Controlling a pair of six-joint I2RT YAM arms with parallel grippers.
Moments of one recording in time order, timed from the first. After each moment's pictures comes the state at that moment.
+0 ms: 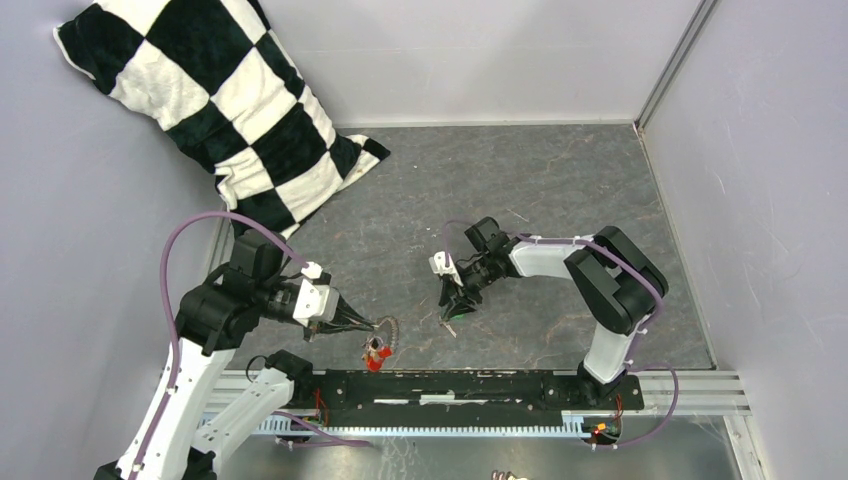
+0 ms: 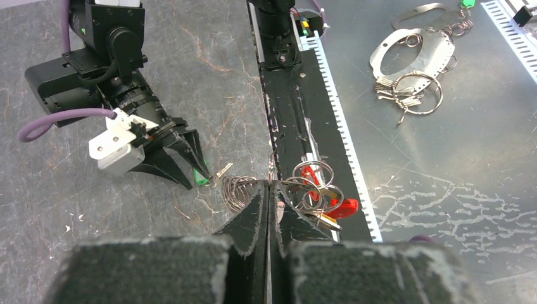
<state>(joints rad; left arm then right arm) -0.41 0.70 1.07 -1.18 1.18 0.88 0.66 1.79 0.88 -0.22 -0.99 -0.90</state>
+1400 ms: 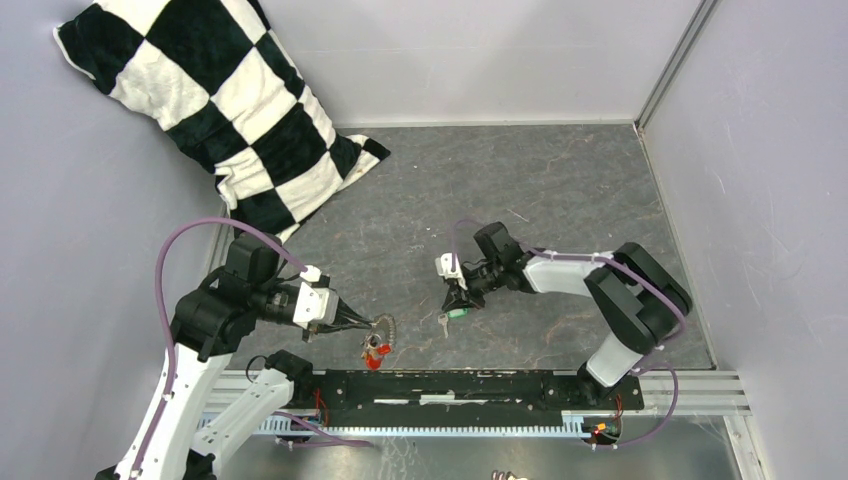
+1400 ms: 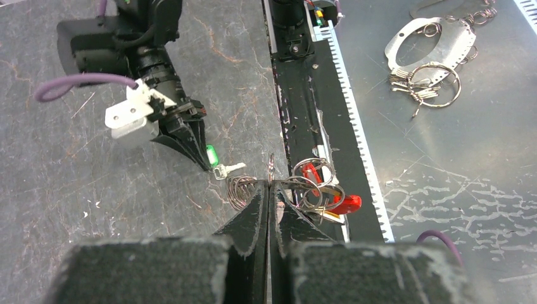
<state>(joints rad) -0.41 0.68 1.08 -1.18 1.13 0.88 0.68 1.68 0.76 -0.06 -0.93 -0.79</state>
